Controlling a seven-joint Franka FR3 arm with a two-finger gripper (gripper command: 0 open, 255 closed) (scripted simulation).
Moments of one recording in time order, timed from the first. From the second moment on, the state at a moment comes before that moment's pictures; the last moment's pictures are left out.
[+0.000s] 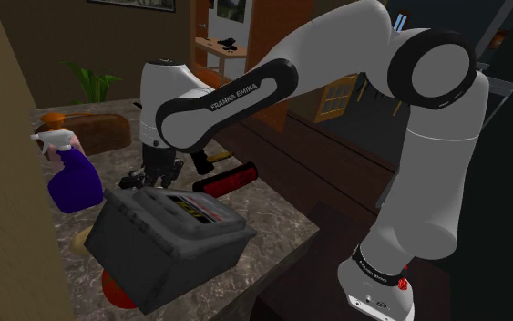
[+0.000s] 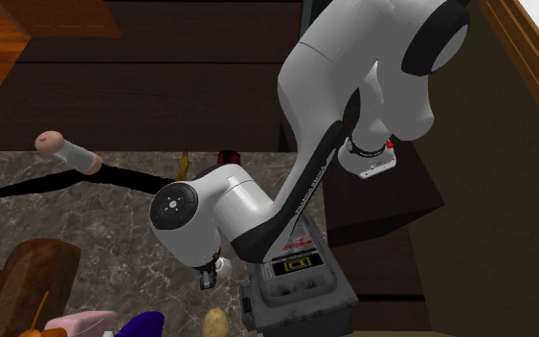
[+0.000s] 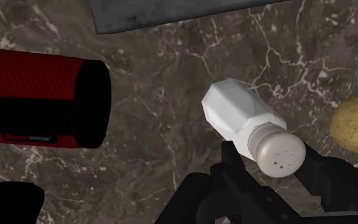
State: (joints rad) arm 0.18 0.29 0.32 -1.91 -0.02 2.30 0.51
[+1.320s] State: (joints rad) arm 0.17 0.22 0.33 -1.83 0.01 2.15 0.50
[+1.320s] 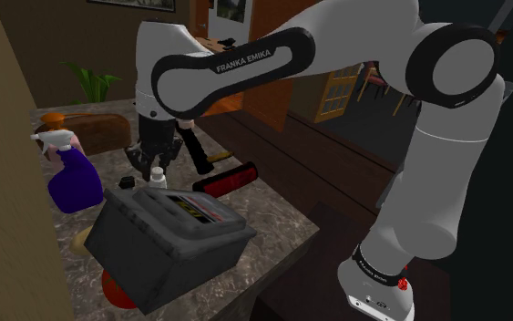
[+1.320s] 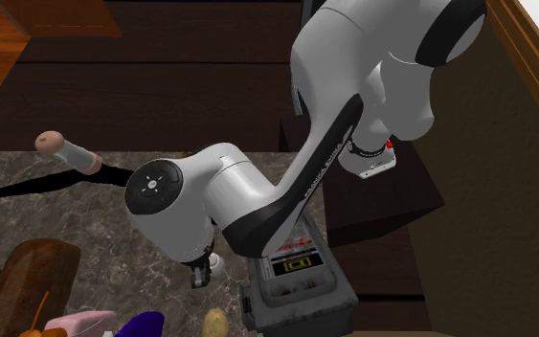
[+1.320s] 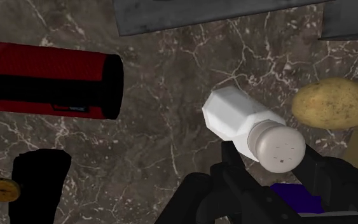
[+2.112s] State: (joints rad) arm 0.17 0.18 0.33 -1.72 0.02 2.00 0.50
